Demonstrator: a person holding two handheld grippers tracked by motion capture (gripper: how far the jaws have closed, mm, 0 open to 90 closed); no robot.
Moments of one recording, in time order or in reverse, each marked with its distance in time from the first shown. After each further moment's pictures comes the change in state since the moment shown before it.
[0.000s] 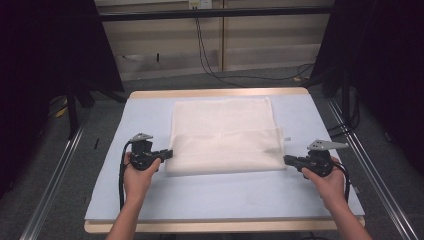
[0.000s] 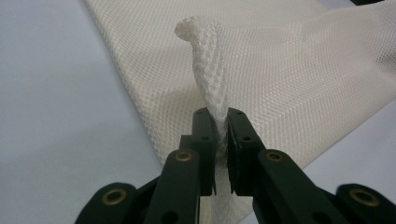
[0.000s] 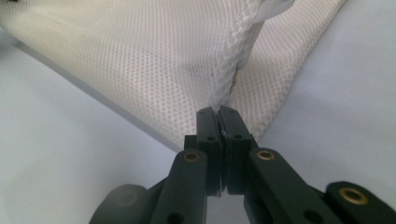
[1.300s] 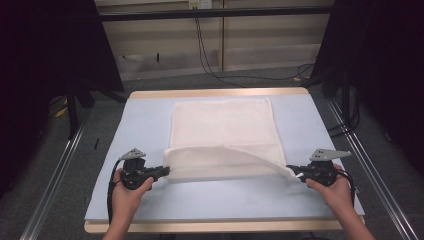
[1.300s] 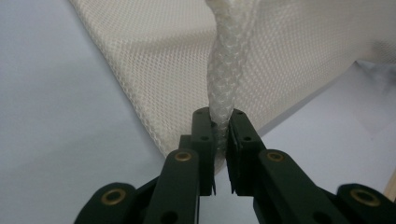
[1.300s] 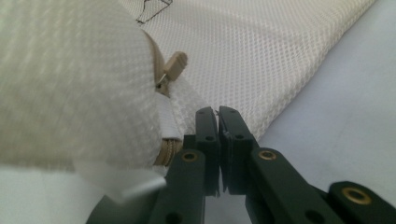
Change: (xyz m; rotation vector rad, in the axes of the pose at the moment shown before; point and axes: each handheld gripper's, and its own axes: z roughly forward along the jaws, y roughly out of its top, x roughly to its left) left arm -0.008 -0.032 -0.032 0.026 -0.105 0.020; right arm 0.001 -0.020 -0.007 0.030 0.095 -0.082
